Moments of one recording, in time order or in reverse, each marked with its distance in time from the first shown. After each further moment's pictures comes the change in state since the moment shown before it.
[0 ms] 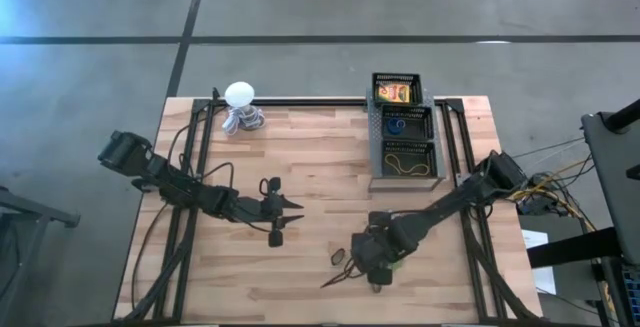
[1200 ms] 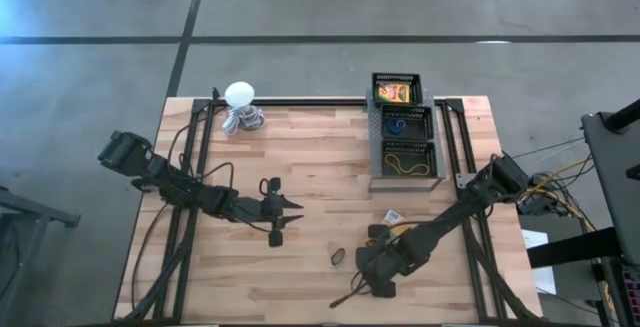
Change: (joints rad) left arm 0.001 0.000 -0.001 0.001 0.000 0.000; right arm 0.090 -0.011 -0.123 0.263 0.093 0.003
